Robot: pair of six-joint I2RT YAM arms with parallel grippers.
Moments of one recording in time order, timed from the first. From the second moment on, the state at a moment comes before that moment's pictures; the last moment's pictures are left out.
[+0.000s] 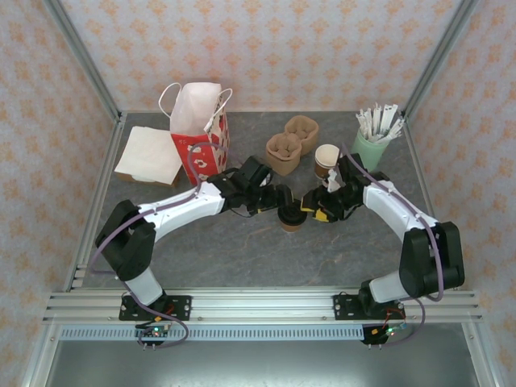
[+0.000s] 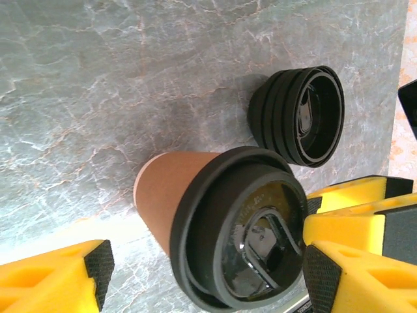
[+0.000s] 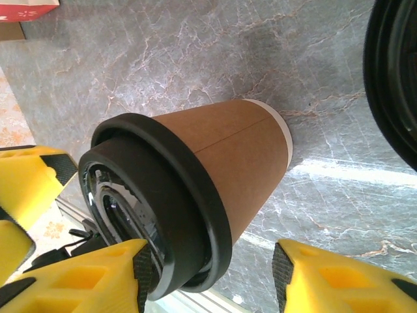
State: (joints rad) left arm -0.72 1.67 1.21 -0.45 0.23 -0.94; right arm 0.22 1.44 0.94 -0.79 -0.67 0.52
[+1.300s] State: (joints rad) left arm -0.69 1.66 1.04 -0.32 0.36 -1.03; right arm 0.24 1.47 0.96 -0.80 -0.66 0.50
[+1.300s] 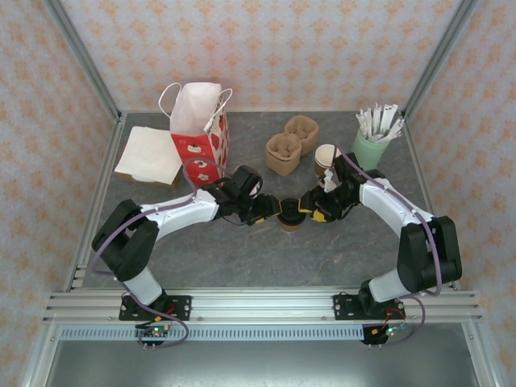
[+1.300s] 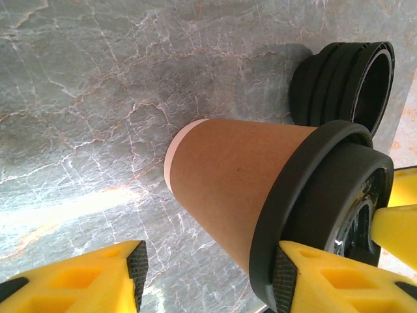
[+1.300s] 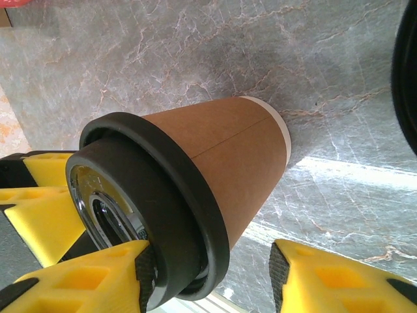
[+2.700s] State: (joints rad) left arm -0.68 1.67 1.04 -0.30 0.37 -1.03; right arm 0.25 1.50 0.98 -0.82 -0.65 0.45
